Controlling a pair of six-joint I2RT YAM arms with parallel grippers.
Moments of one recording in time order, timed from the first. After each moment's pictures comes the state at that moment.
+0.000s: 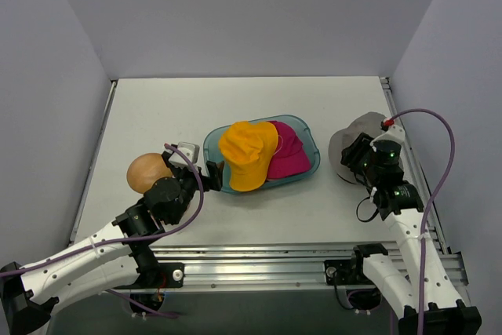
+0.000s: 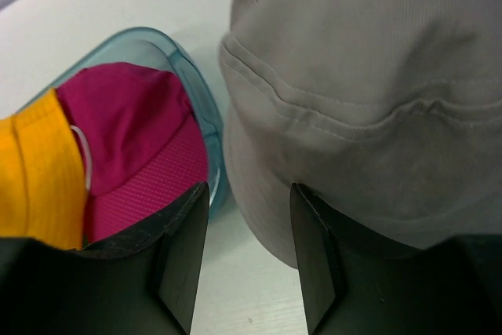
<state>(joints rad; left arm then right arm) -0.98 0.74 0.59 0.07 -0.62 -0.20 0.07 0.78 0.72 -0.40 0.07 0.47</state>
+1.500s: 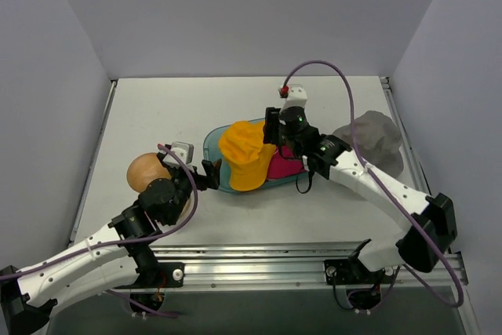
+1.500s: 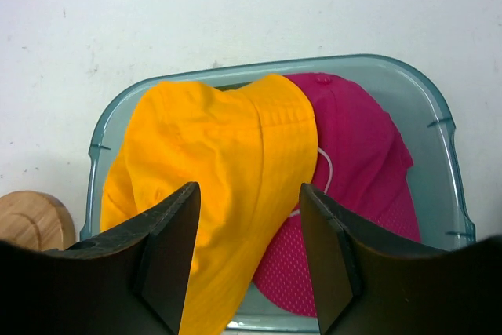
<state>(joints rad) -0.98 0.71 0.59 0.07 -0.64 -0.20 0.73 1.34 1.13 -0.26 0.37 0.42</state>
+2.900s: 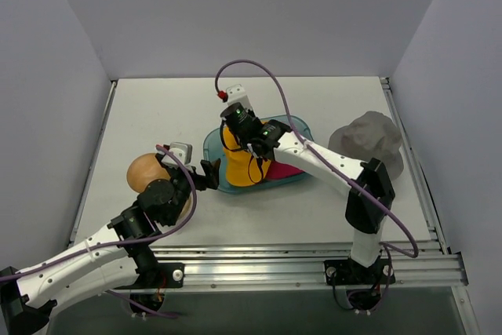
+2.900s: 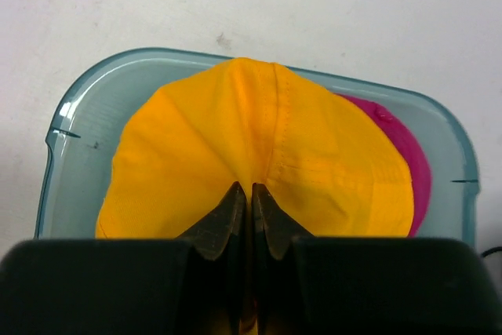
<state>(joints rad) -0.98 0.69 0.59 0.07 -0.65 -0.20 0.89 1.85 1.60 -0.46 0.54 0.20</state>
